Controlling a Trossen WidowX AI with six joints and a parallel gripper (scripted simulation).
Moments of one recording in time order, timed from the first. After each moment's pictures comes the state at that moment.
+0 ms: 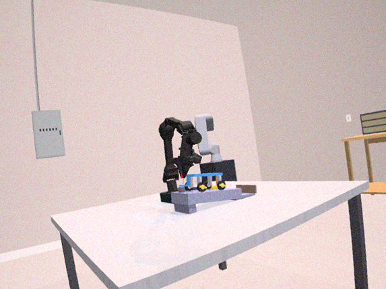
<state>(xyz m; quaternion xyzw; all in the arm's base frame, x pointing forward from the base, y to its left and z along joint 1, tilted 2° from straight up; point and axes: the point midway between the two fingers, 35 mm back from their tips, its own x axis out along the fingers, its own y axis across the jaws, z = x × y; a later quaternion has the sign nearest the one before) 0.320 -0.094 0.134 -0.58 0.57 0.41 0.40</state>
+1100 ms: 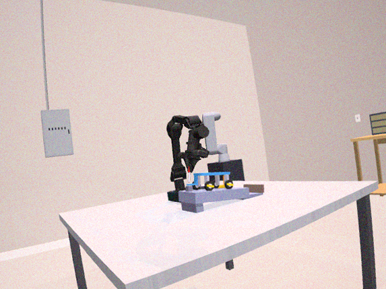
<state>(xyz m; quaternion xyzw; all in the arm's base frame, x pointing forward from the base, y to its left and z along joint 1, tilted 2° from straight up) 0.321 -0.093 0.156 -0.58 0.57 0.41 0.41</state>
